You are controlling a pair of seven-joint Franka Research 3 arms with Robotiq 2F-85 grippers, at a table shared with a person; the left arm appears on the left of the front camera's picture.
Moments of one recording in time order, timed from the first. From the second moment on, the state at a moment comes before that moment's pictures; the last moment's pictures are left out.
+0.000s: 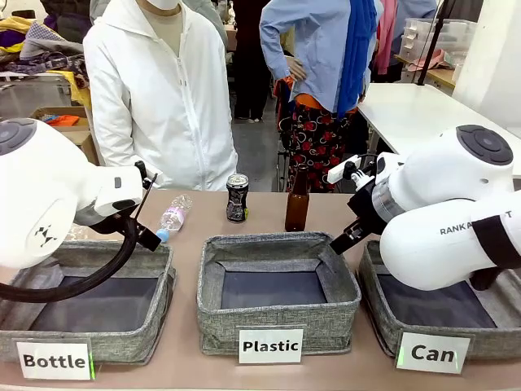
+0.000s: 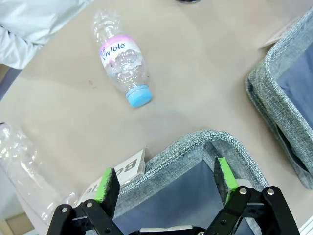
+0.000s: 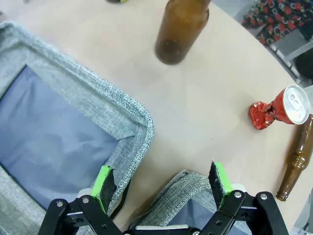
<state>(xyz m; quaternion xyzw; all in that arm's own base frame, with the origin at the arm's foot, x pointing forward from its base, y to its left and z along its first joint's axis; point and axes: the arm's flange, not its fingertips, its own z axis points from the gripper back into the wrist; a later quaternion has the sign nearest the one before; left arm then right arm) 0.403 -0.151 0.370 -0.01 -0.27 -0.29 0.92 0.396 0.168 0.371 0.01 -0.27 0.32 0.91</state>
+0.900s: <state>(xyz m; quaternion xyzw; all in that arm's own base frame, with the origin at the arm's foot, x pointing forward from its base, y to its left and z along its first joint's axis) 0.312 -0.157 0.531 -0.28 -0.20 -0.33 0.88 0.302 0.133 0.547 0.23 -0.27 0.23 0.91</state>
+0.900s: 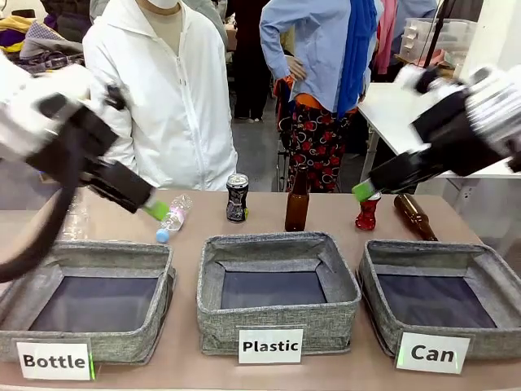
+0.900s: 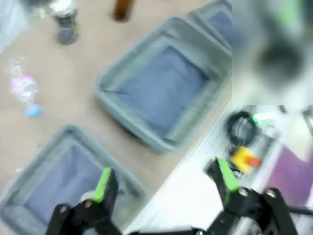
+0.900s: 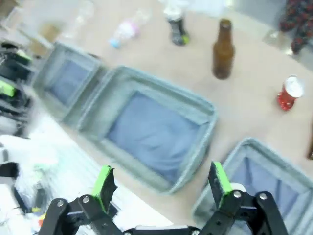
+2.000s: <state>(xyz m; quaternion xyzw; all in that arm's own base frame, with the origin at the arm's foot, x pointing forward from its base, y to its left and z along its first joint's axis) 0.326 0.158 0.407 -0.61 -0.28 0.03 0.74 0.270 -0.246 0.419 0.47 -0.38 -0.10 0.79</state>
